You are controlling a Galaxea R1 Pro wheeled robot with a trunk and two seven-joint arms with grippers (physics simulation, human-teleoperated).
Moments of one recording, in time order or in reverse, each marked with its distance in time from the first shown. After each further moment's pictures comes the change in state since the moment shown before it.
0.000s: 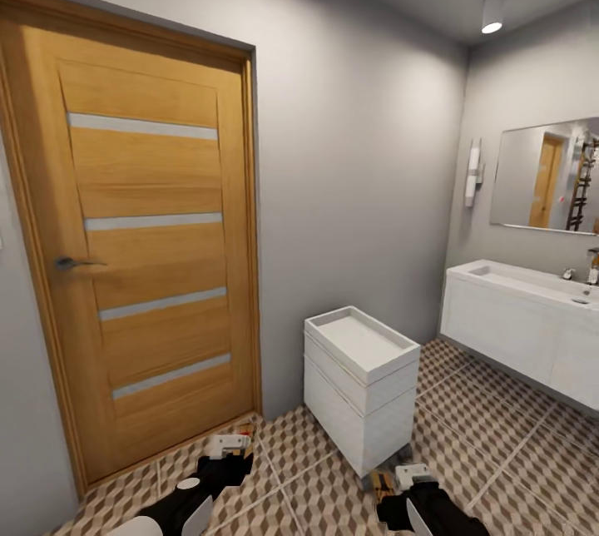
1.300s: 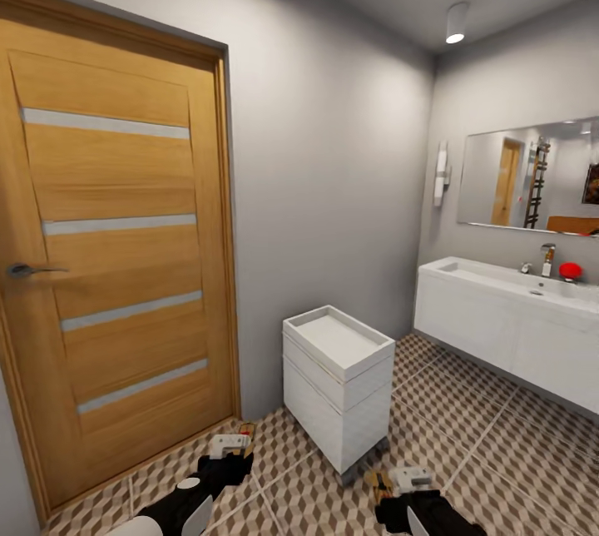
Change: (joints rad) left arm 0.000 0.000 0.000 -0.002 0.000 0.000 0.000; right arm 0.000 -0.001 0.000 0.042 0.002 -0.088 0.013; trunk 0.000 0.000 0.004
